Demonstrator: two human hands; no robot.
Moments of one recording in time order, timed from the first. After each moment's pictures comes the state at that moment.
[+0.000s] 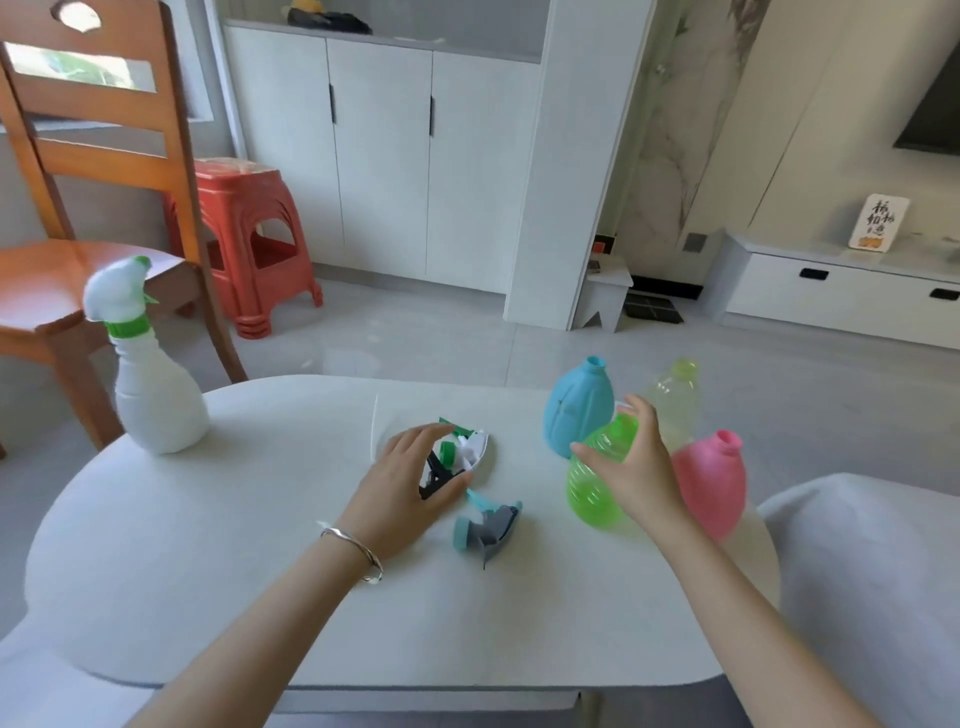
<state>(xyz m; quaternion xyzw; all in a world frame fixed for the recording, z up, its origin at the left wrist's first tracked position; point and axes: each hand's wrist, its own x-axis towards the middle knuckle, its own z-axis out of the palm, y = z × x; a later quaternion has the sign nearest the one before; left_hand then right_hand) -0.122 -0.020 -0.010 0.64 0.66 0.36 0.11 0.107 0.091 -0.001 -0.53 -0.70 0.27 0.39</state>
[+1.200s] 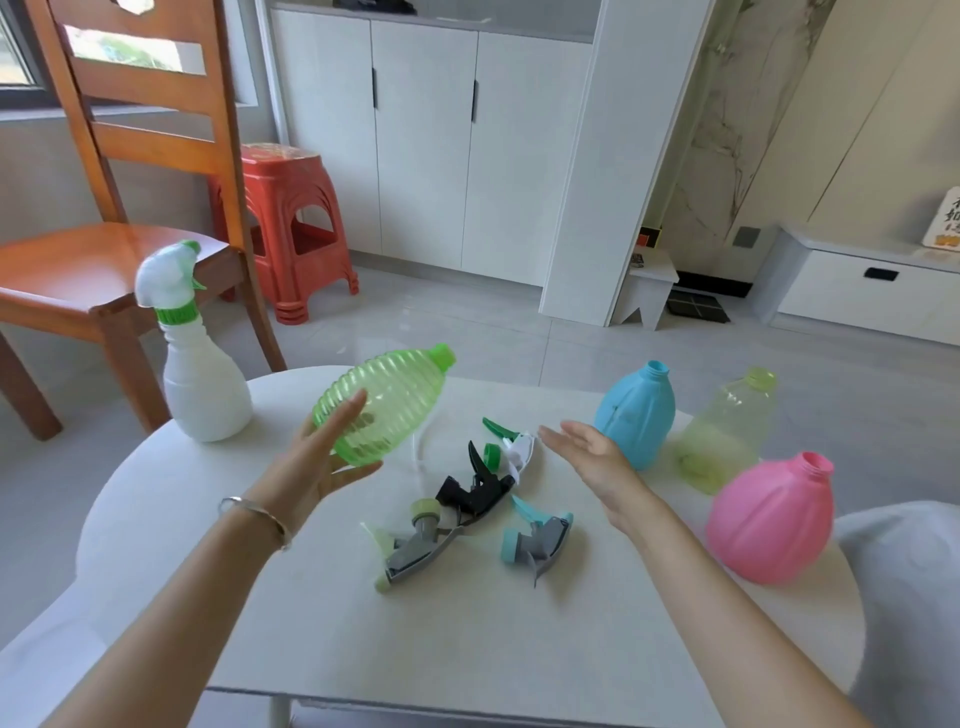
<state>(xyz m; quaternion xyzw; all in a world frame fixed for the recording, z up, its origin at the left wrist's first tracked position) -0.233 -0.029 -0.011 0.27 0.53 0.64 0.48 0.027 0.112 -0.026 -0.50 -0.60 0.56 0.27</state>
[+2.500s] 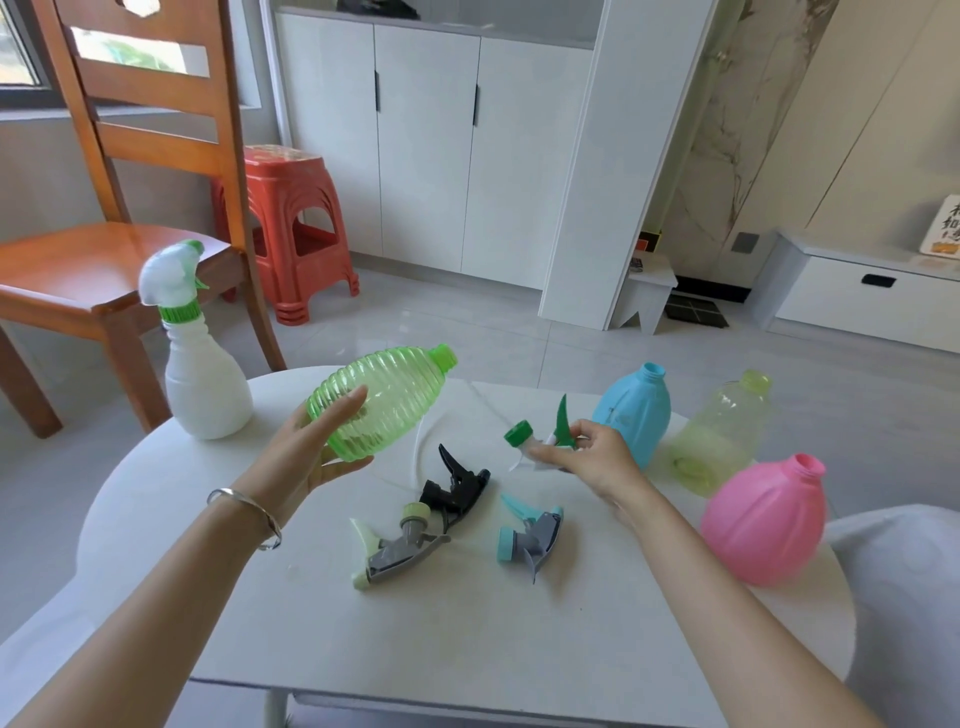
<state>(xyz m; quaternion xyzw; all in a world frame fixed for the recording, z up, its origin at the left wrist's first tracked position) -0.238 -0.032 -0.004 0.32 0.54 0.63 0.46 0.027 0.113 -0.016 -0.49 -0.64 0.51 0.30</state>
